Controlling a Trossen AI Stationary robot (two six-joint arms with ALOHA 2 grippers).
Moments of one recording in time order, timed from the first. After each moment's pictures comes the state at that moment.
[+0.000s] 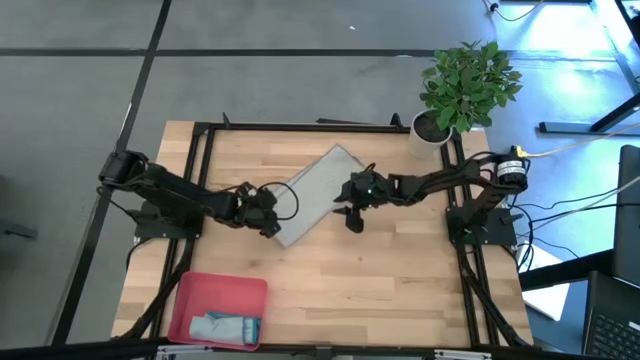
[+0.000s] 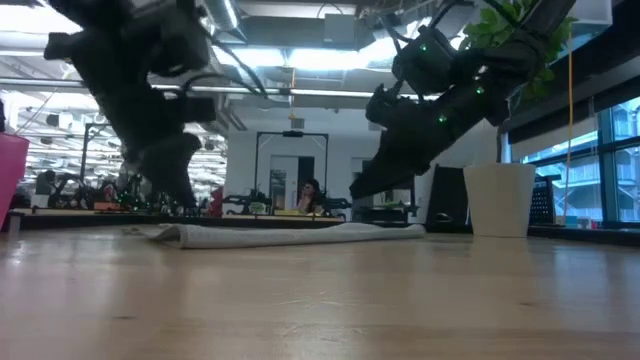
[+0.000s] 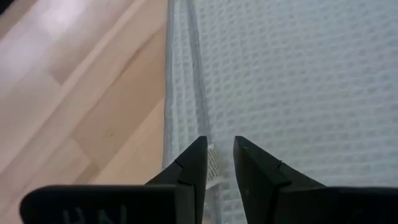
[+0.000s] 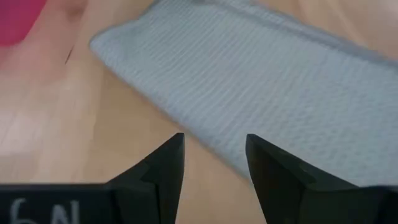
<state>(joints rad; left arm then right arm) -0.15 1.42 0.63 -0.43 -0.58 -0.71 -0.14 1.69 0.73 0.30 -0.11 0.07</state>
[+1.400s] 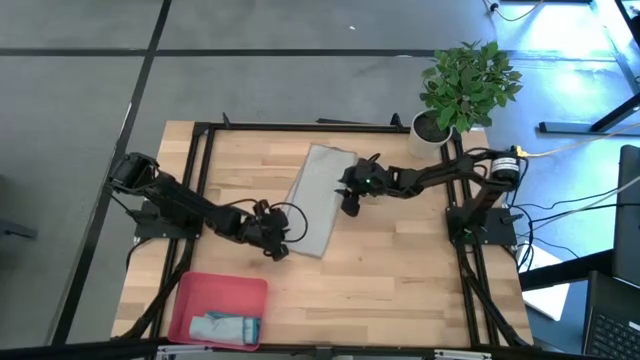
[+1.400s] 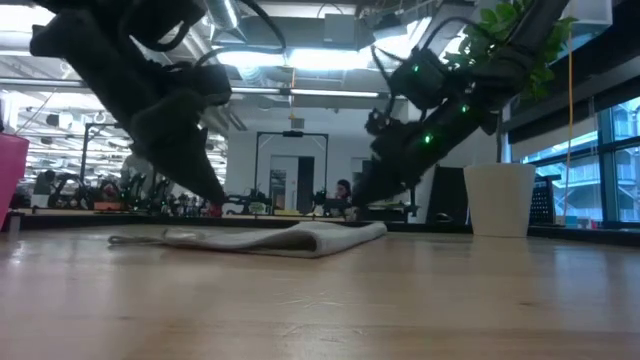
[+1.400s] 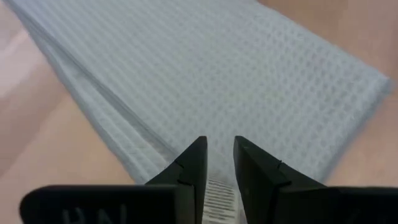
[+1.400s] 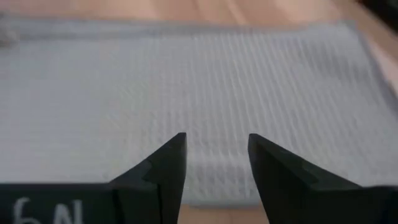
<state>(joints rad) -0.31 1.51 0.66 -0.14 -0.52 -0.63 -0.23 1.73 0.74 0.33 0.08 0.05</state>
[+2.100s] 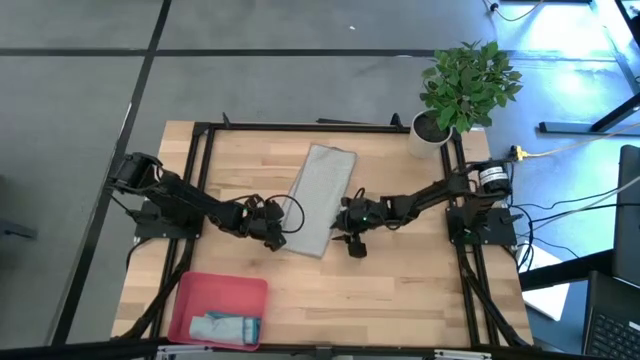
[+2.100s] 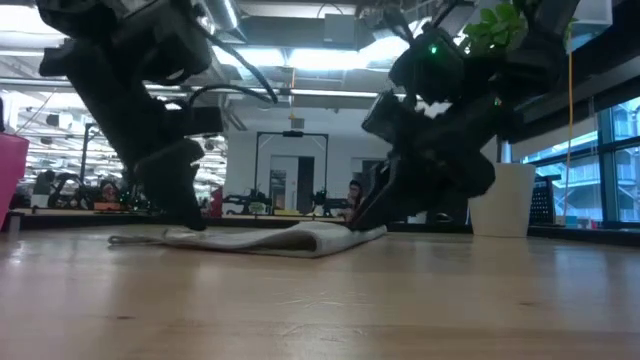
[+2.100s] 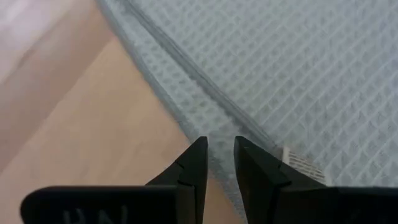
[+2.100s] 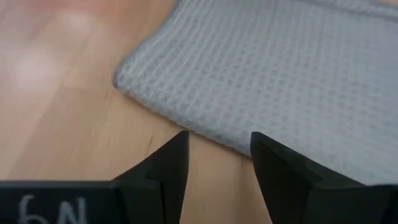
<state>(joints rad) -0.23 1.54 0.62 -0.23 -0.50 -0.73 0.04 1.83 0.74 0.40 -0.10 -0.05</state>
